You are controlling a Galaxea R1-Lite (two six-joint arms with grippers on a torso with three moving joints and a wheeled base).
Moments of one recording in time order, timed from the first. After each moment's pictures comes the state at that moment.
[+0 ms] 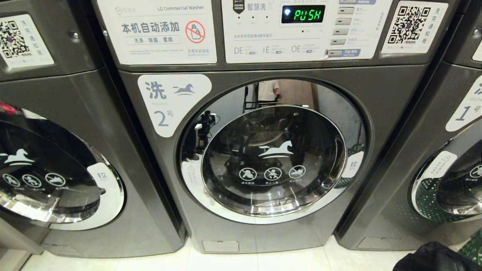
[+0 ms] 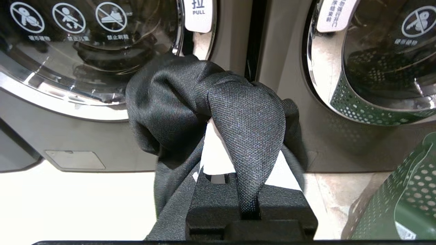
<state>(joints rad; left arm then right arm) 0.00 0.00 0.00 0.00 0.00 0.00 0.00 0.00 0.00 0.01 -0.01 0.00</state>
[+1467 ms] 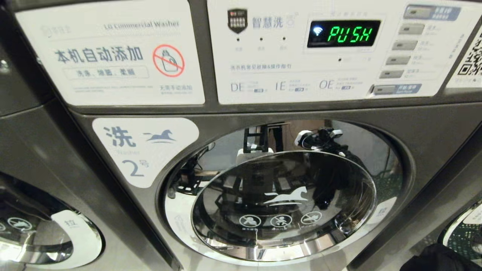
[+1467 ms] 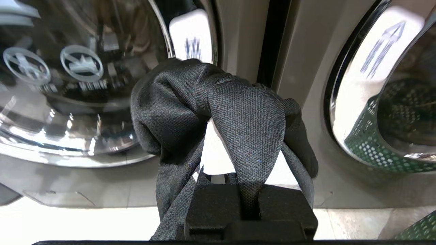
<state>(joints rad) 0.00 0.00 0.00 0.00 0.00 0.00 0.00 0.00 0.00 0.00 -0.01 0.00</state>
